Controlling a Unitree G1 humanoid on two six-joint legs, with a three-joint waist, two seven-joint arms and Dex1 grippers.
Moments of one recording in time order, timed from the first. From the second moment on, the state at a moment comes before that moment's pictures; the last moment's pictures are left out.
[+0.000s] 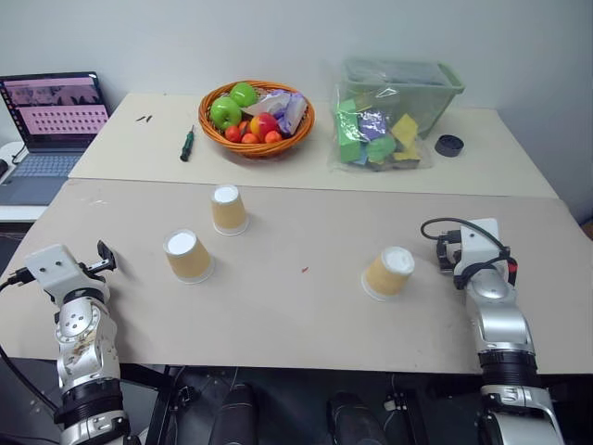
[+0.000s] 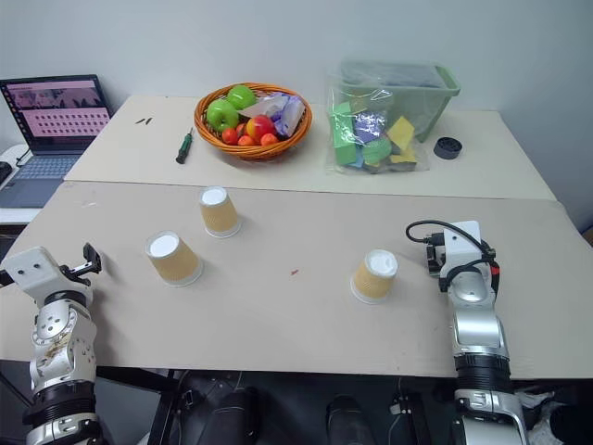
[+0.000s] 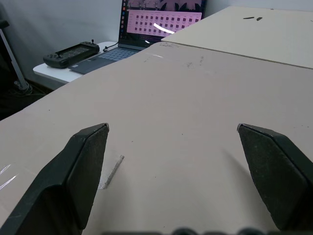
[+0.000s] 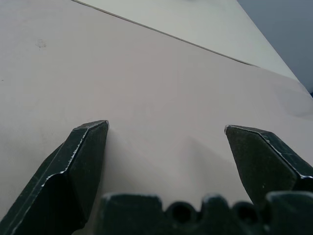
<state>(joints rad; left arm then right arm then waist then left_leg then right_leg) -0.21 0.39 0.52 0.25 -0.27 0.07 0.07 -0.36 -0.43 -0.21 0.22 -0.06 0.35 0.02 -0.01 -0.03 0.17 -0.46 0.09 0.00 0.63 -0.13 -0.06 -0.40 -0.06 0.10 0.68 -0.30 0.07</state>
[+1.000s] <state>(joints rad) 0.00 0.52 0.47 0.17 -0.29 0.07 -0.26 -0.40 -1.00 0.17 -0.64 0.63 0.68 1.07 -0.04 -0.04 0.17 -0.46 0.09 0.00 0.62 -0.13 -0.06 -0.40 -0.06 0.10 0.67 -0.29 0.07</state>
